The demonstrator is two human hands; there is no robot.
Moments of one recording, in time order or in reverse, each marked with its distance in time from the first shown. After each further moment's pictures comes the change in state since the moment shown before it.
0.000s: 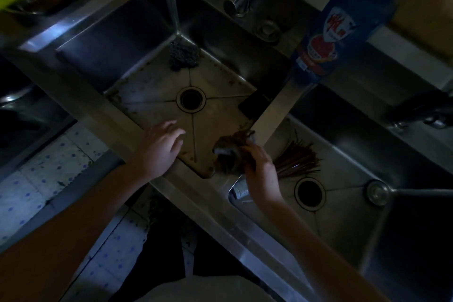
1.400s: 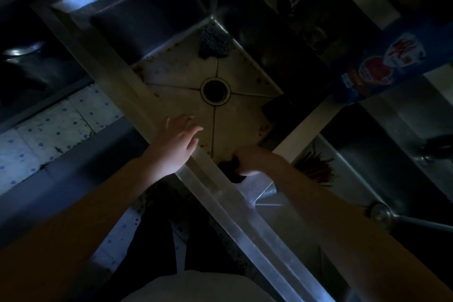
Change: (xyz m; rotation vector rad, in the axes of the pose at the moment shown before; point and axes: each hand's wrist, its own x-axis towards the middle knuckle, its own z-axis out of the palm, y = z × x) left_hand -0.006 -0.058 0.014 -0.038 0.041 0.014; right_hand 0.097 -0.051 0.064 -0.903 -1.110 -0.053
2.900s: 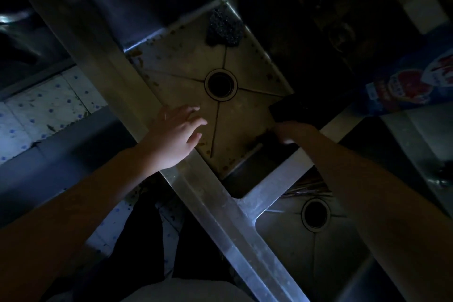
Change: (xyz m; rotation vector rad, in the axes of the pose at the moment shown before) left_hand 0.030 -0.013 -0.002 -0.083 -0.051 -0.017; right_hand 0.054 0.101 -0.050 -0.065 -0.173 0.289
